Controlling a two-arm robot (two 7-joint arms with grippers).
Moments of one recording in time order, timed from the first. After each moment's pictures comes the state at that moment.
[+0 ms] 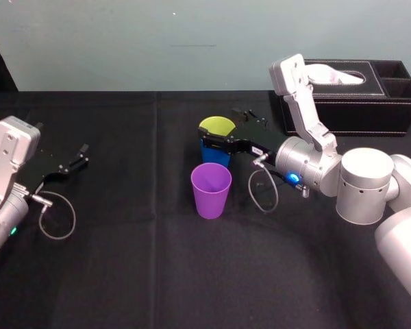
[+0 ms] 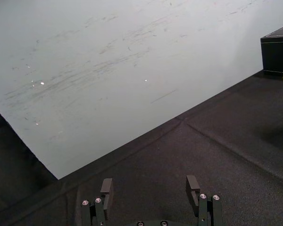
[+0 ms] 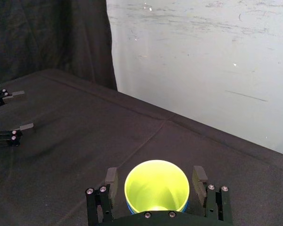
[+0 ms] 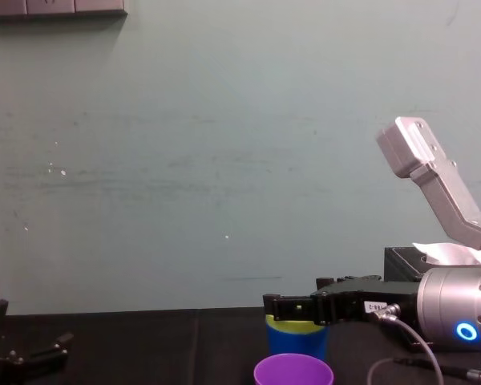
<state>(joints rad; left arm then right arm) -0.20 0.60 0.45 -1.41 -0.25 -0.12 0.03 0.47 0.27 -0.46 -1.25 0.33 0.20 0.38</state>
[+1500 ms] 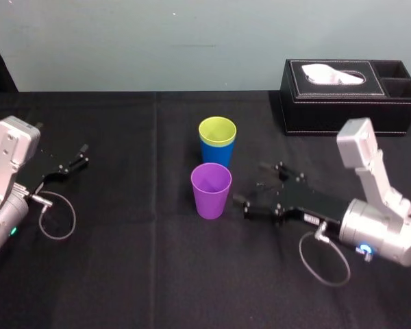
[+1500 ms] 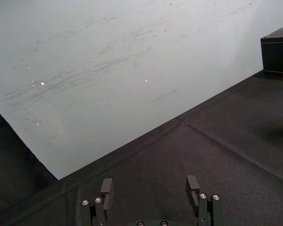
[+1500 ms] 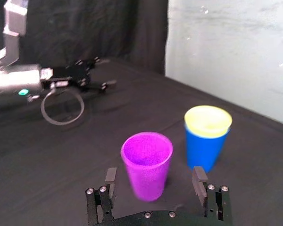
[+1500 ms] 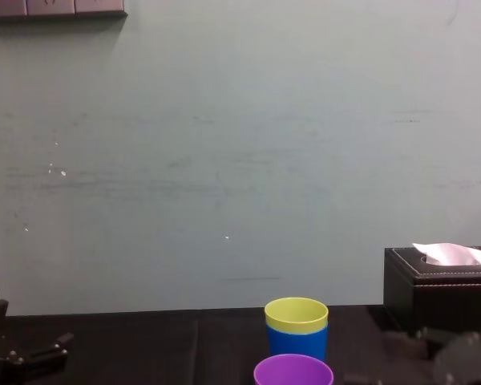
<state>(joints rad) -0.20 0.60 0.45 -1.41 -0.25 -0.12 0.03 0.17 0.57 -0.40 -1.57 0.45 0.06 0.59</state>
